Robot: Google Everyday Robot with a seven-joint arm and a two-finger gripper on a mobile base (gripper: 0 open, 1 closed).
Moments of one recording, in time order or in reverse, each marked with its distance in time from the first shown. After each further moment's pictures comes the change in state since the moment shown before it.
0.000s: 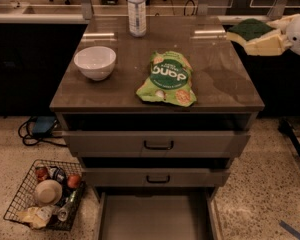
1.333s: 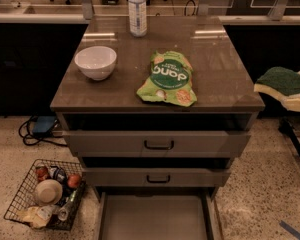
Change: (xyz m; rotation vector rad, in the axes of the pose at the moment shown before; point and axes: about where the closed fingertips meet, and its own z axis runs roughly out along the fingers) arm 0.102 0.060 -0.095 -0.194 0.027 -0.037
